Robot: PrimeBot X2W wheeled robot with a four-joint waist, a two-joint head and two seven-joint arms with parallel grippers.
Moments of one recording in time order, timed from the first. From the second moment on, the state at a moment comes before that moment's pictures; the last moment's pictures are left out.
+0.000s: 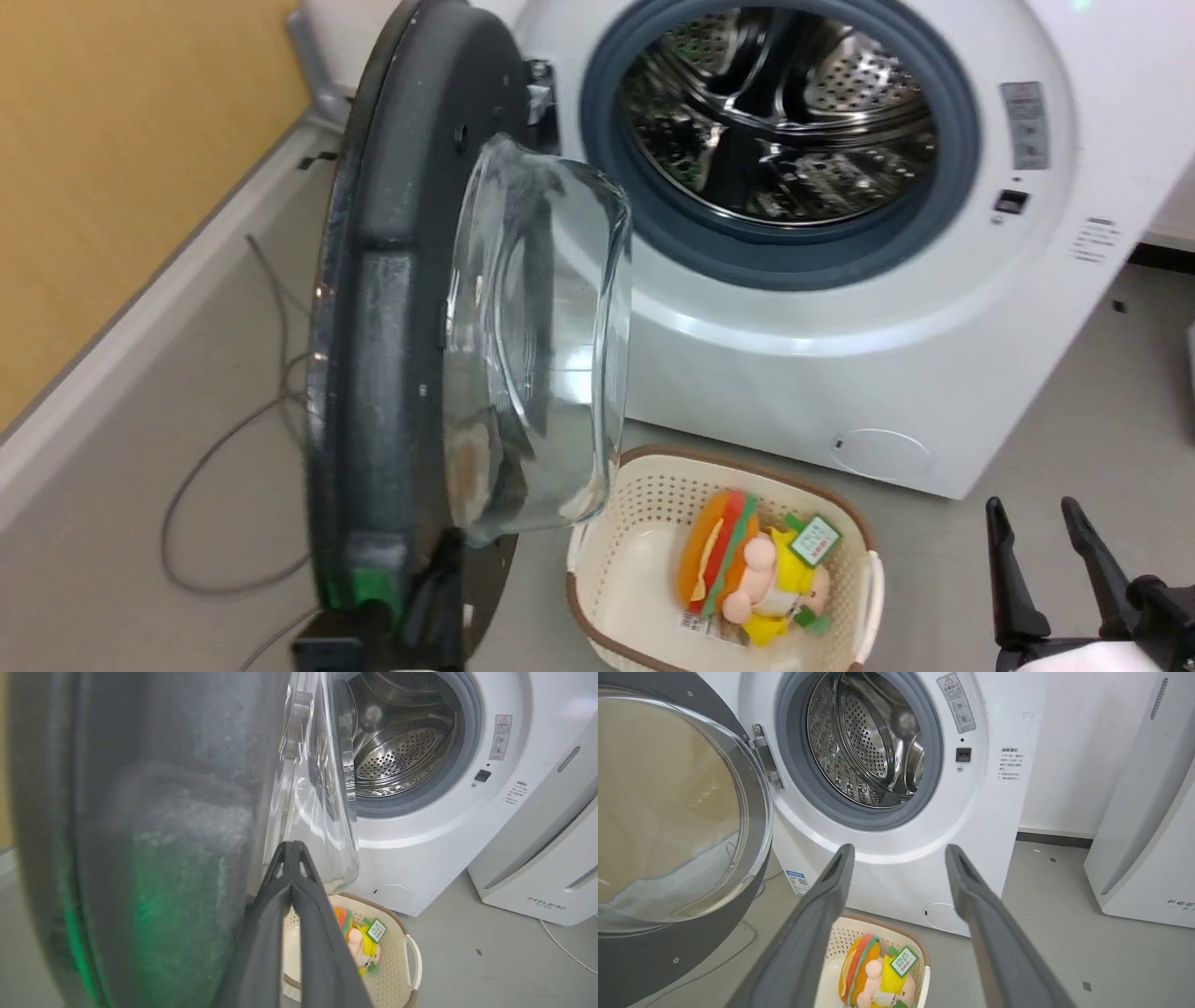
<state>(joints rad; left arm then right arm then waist) 0.13 0.24 -0.46 -0.26 -0.38 0.42 -0.01 0.11 -0.05 -0.12 0.00 0.14 0.13 -0.14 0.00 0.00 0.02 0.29</state>
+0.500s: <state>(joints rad) 0.16 0.37 -0.23 -0.19 -0.40 0.47 -0.08 0.11 -0.05 -0.11 -0.03 0.14 0.13 -0.12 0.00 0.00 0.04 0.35</state>
